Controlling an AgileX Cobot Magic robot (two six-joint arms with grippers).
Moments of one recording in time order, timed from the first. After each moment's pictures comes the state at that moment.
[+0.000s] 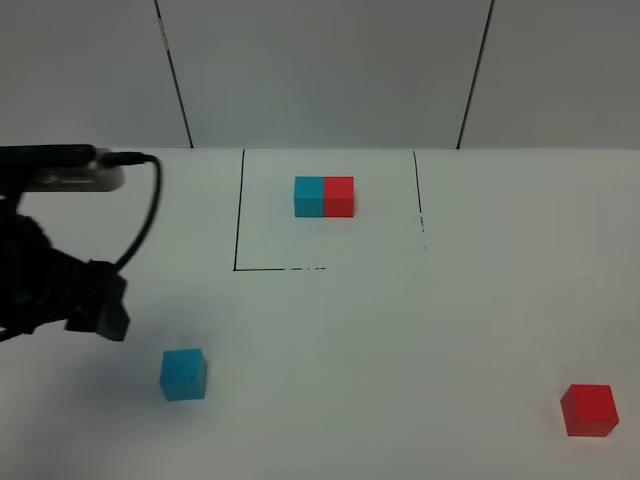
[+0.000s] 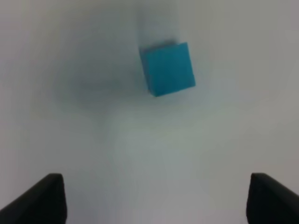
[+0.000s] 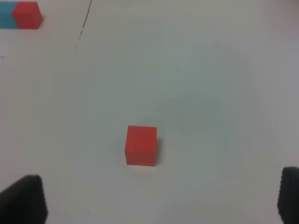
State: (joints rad) left arm -0.29 1.45 -1.12 -0.14 1.02 -0.08; right arm 0.00 -0.01 -0.50 0.03 1.06 -0.02
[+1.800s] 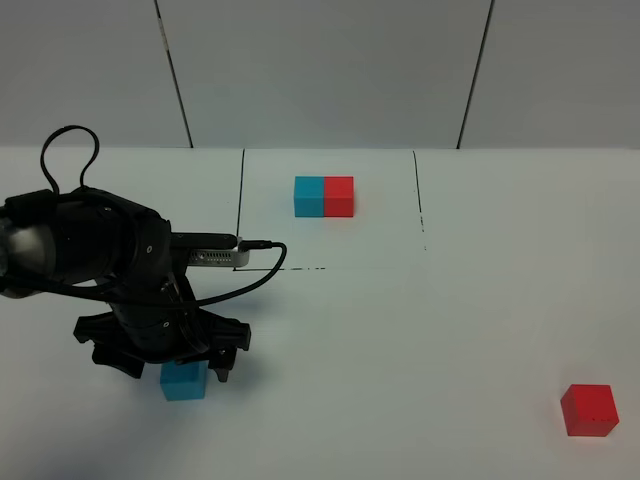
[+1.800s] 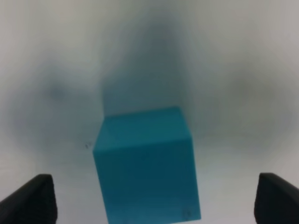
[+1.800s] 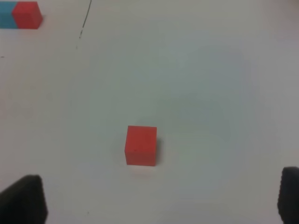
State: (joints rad) left arm -0.44 1.88 -1.09 -0.02 0.71 -0.39; right arm 0.00 -0.01 -0.50 0.03 1.06 -0.02
